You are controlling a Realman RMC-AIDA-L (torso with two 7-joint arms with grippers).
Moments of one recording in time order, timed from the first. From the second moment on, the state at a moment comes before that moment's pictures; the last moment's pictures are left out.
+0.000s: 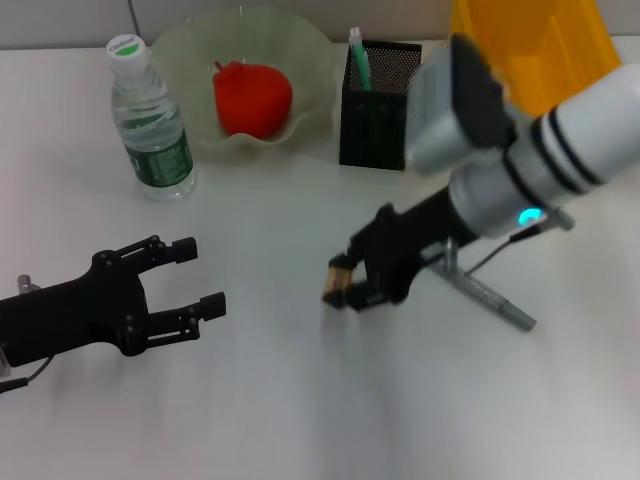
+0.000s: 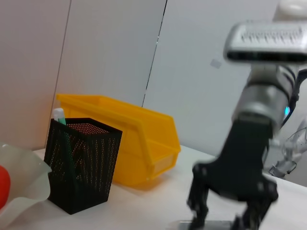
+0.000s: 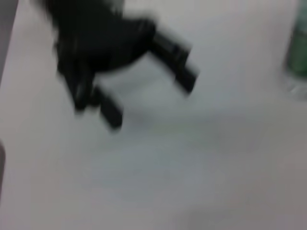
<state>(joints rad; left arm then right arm) -0.47 -1.85 2.02 0.05 0.50 1.59 -0.84 0.75 2.08 -1.47 -0.91 -2.12 -1.34 1.92</state>
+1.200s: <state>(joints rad) -0.47 -1.85 2.02 0.06 0.51 1.61 -0.85 0.88 2.08 -1.14 -0.92 -2.39 -1.06 2.31</state>
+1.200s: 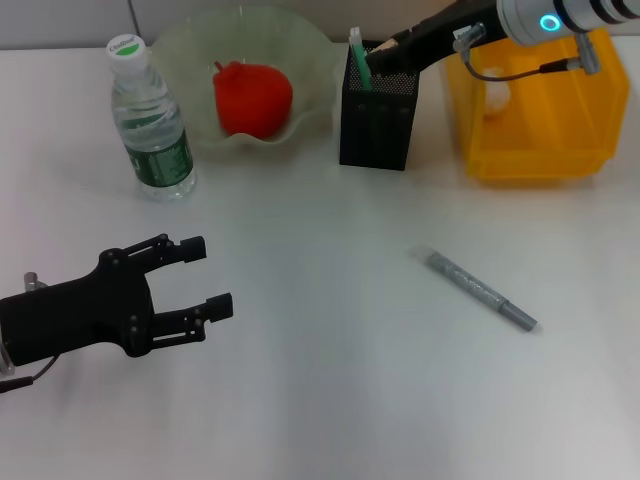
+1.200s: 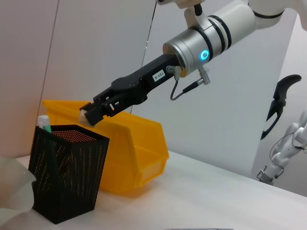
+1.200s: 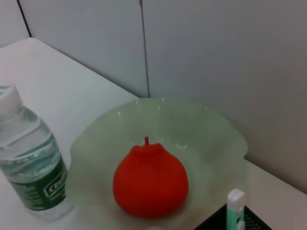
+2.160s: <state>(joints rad) -0.47 -1.85 2.02 0.06 0.51 1.62 -0.85 0.89 2.07 -1.13 -1.11 -2.41 -1.44 2.44</state>
